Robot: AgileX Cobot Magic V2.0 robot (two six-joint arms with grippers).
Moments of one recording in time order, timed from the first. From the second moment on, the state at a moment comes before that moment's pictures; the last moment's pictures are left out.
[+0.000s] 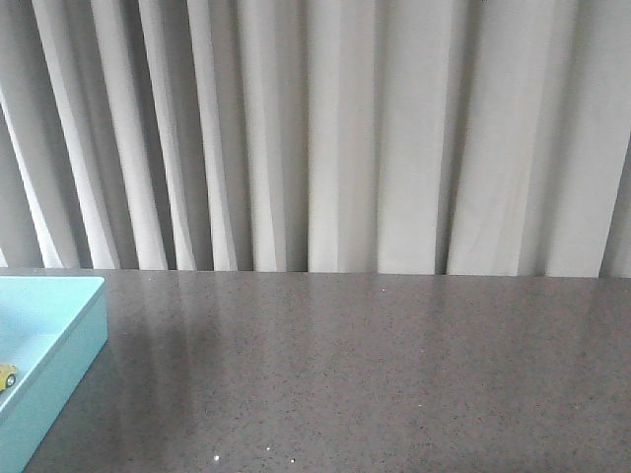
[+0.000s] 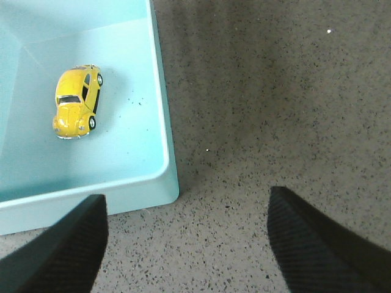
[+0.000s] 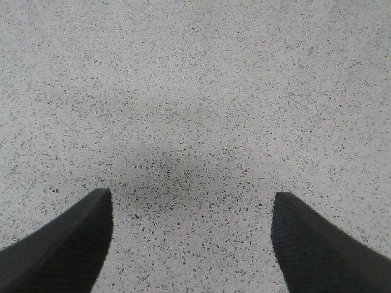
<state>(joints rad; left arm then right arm) -0.01 0.93 -0.92 0.02 0.82 0.09 0.01 0.85 -0.81 0.03 0.81 -0.06</state>
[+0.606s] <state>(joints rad) -0.01 0.80 -0.70 -0.04 0.74 0.09 0.01 0.85 -0.81 0.03 0.81 -0.06</state>
